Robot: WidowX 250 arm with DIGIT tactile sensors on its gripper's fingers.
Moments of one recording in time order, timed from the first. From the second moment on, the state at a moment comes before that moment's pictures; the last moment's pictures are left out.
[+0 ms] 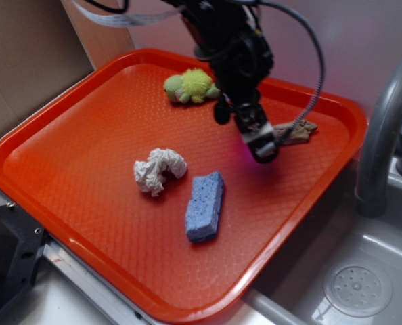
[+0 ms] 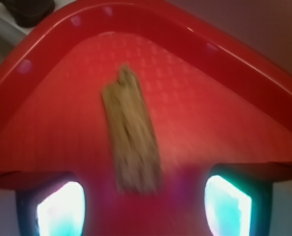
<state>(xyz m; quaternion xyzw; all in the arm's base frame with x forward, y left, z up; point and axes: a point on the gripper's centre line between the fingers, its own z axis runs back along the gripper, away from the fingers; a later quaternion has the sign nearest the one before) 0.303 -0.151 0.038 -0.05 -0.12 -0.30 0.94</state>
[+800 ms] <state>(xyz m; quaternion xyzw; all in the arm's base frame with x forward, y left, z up) 0.309 -0.187 0.018 -0.04 -0.10 -0.32 0.94</state>
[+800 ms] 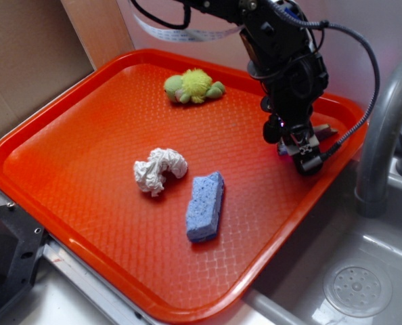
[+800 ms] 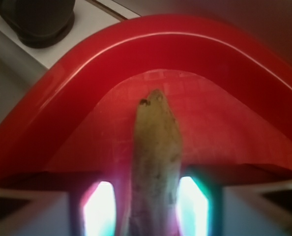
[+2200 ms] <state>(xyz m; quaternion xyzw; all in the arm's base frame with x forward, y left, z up) 0.231 -0.003 0.222 0.04 -0.01 0.03 1.00</state>
